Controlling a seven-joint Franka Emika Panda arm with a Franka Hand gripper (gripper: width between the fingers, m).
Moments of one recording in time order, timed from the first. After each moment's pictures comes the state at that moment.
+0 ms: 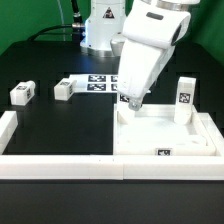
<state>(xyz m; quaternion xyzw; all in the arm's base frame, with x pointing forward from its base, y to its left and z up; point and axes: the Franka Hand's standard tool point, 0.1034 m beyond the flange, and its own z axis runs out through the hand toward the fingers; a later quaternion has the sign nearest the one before) 0.610 0.019 0.087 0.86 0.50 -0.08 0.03</state>
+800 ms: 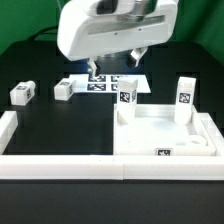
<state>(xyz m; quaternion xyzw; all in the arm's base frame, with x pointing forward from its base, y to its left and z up) 0.566 -0.036 0.124 0.96 0.24 -0.14 0.04</state>
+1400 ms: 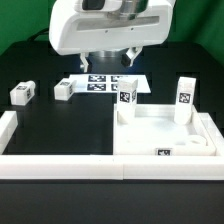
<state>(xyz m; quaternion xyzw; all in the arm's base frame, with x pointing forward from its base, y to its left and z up) 0.563 -0.039 0.123 0.97 0.21 -0.14 0.04</state>
